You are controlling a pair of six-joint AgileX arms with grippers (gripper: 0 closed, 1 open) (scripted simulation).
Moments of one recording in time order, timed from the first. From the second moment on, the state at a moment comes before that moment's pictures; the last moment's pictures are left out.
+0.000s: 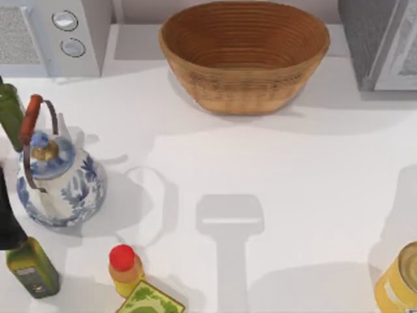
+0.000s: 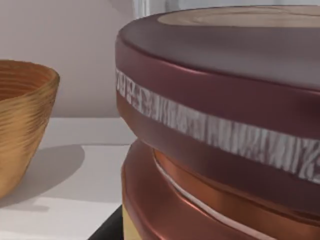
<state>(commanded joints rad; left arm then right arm) 0.00 0.00 0.00 0.00 0.00 0.00 0.02 0.08 0.09 -0.04 0.02 0.00</state>
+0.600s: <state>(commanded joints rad) 0.00 0.00 0.00 0.00 0.00 0.00 0.01 0.01 0.00 0.01 0.00 0.00</state>
